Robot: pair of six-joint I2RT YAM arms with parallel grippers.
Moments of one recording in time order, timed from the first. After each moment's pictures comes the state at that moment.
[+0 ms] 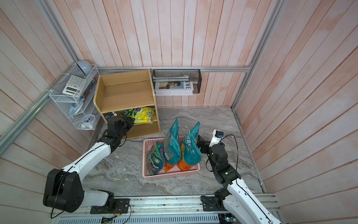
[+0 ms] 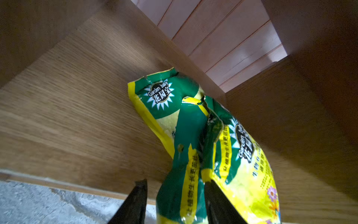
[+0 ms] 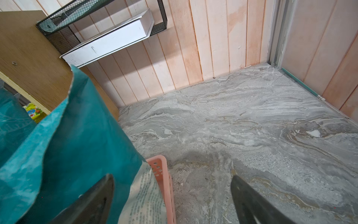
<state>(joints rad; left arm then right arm) -0.21 1.36 0.93 0.02 -0.17 -0.83 0.46 0.68 0.47 -0.04 0.31 0.44</state>
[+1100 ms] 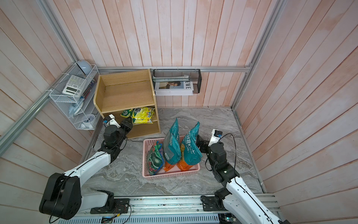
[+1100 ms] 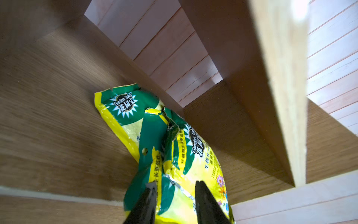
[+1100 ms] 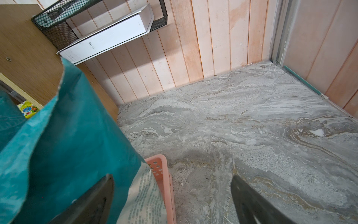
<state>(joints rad) -0.21 1.32 0.70 0.53 -0.06 -0.88 0.46 0.71 0.47 -0.02 0.30 0.44</state>
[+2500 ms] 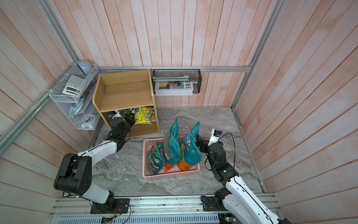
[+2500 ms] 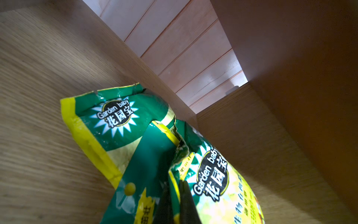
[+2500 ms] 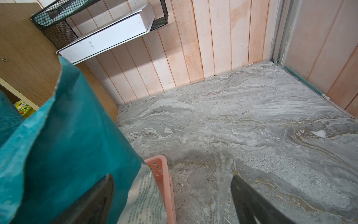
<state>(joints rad) -0.19 1.55 0.87 0.51 -0.09 -0.88 0.46 0.73 0.47 0.00 0.30 0.44</state>
